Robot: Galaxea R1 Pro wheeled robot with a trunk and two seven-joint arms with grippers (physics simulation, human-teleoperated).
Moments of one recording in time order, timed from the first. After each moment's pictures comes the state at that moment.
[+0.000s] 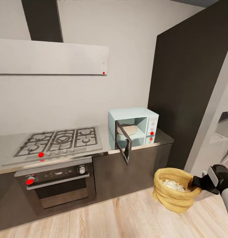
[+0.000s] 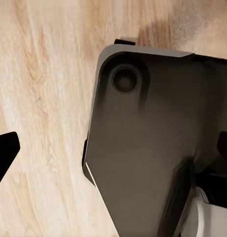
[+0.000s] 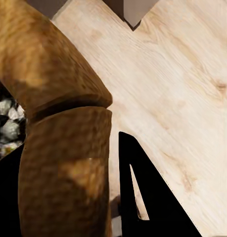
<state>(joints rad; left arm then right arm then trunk) 0.00 -0.02 0.05 -0.09 0.11 -0.07 0.11 -0.84 -0.40 -0.37 -0.48 -0.03 1.00 0.04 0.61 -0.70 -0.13</state>
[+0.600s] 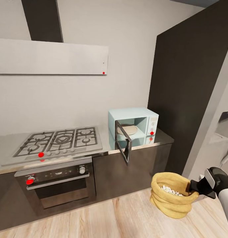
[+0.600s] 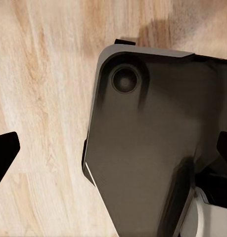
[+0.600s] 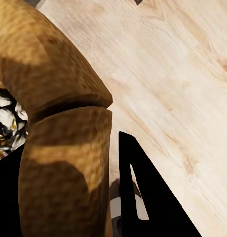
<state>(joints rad) 0.00 -0.02 0.05 -0.09 0.12 -0.07 0.11 -0.84 -0.38 -0.37 -0.42 -0.01 1.02 0.04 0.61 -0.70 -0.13</state>
